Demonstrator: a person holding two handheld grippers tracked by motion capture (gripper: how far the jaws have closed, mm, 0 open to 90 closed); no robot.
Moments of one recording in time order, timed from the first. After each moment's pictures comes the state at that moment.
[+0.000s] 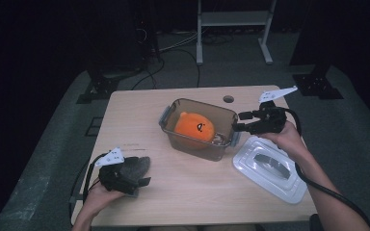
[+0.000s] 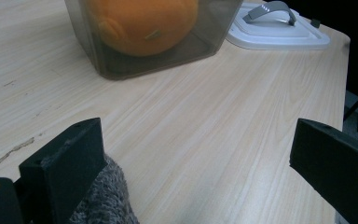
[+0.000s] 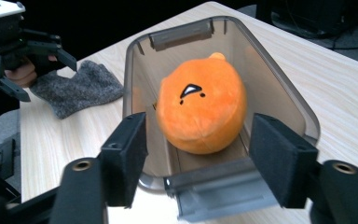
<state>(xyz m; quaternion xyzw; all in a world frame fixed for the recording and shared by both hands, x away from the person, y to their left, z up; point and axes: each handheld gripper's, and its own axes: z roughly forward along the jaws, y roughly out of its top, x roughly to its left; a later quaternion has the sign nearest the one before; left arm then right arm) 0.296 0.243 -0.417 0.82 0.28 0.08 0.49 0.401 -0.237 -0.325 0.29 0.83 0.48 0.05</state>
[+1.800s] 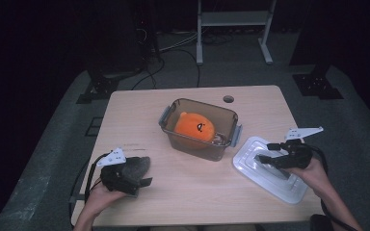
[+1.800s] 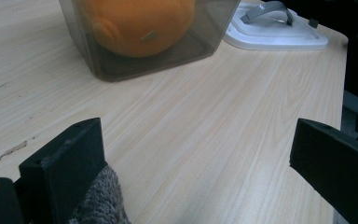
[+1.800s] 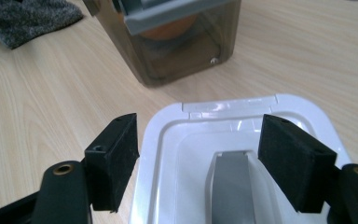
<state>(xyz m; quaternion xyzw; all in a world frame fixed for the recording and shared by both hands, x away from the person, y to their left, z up) 0.296 0.239 -0.417 0.82 0.28 0.08 0.49 0.344 -0.317 -0.418 0.35 0.82 0.44 0.07</state>
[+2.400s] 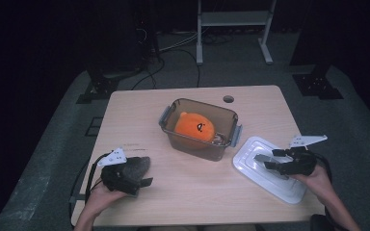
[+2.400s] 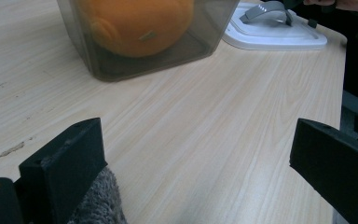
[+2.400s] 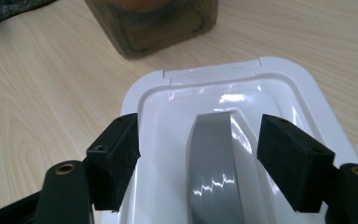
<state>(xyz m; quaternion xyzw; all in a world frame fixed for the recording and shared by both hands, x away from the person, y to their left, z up) 0.296 0.237 -0.417 0.82 0.28 0.07 0.49 0.335 -0.334 -0.441 0.36 0.82 0.43 0.08</state>
